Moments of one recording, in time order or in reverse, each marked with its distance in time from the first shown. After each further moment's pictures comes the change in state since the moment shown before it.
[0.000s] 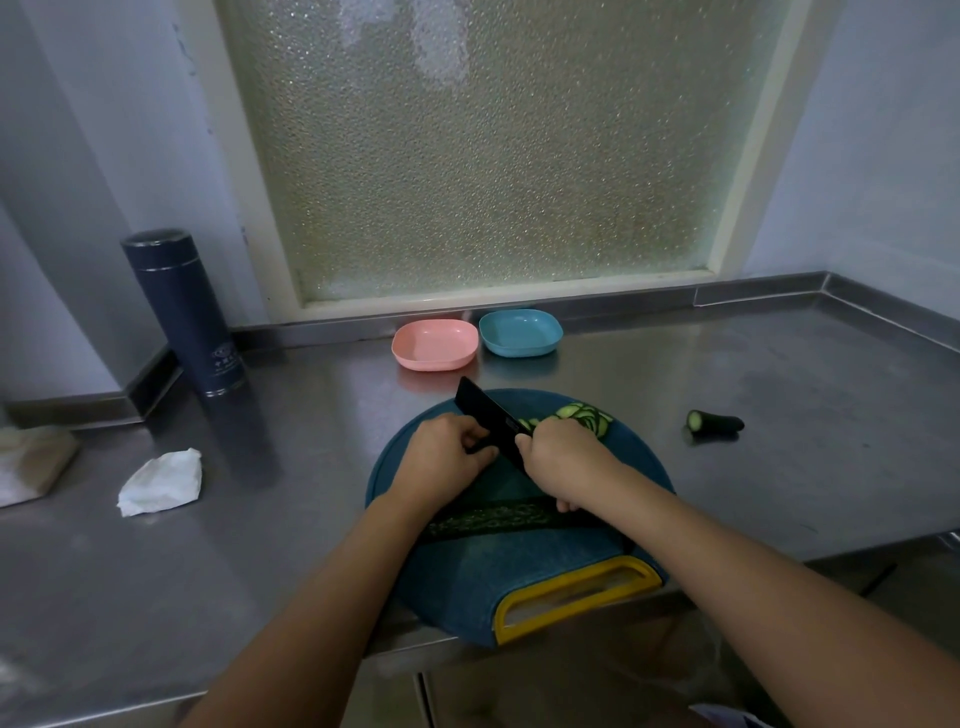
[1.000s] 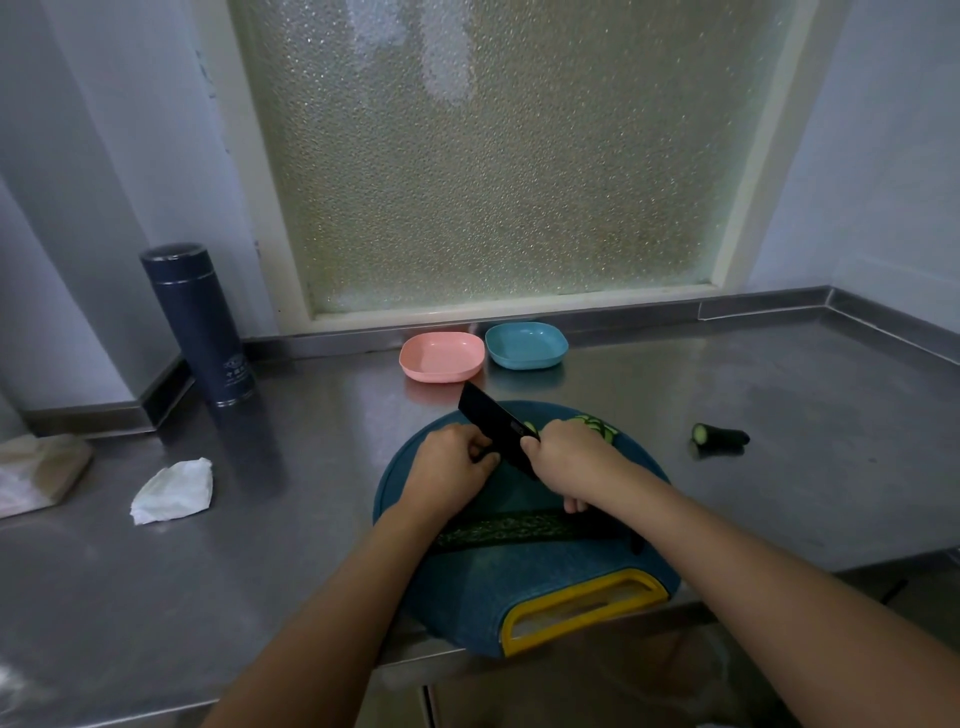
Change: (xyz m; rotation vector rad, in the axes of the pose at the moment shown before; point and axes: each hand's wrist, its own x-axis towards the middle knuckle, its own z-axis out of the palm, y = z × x) left_hand 0.000 0.003 0.001 -0.012 0.046 -0.027; right_hand 0.008 0.002 -0.008 0.054 -0.054 -0.028
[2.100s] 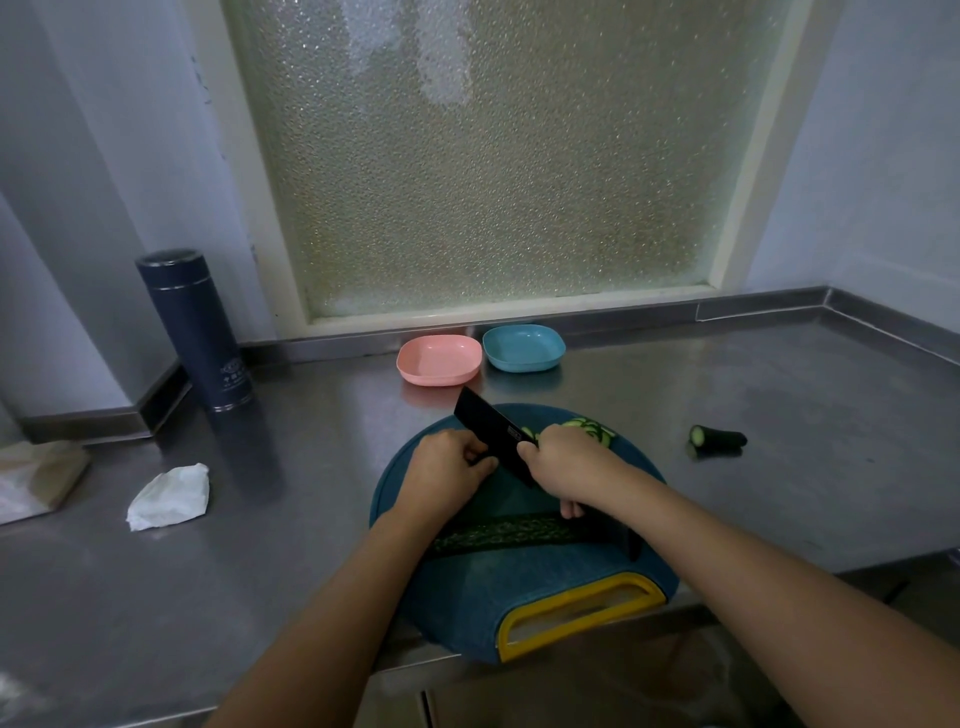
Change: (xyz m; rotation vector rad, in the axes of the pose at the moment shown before) left_hand -0.001 0.002 -0.002 0.009 -0.002 -0.012; right_hand 0.000 0.003 0.000 0.032 -0.034 -0.029
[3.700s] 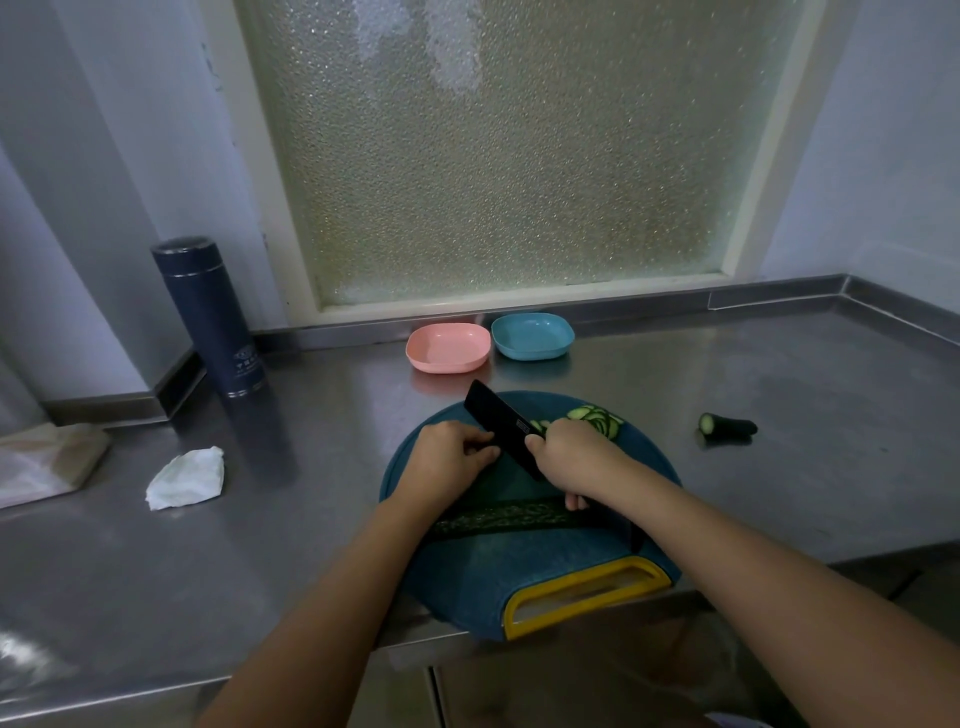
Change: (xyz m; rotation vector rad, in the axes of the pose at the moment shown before) left_hand -0.007 -0.003 -0.008 -0.040 -0.067 0.005; right_hand 0.000 0.001 0.007 0.069 -0.014 0.064
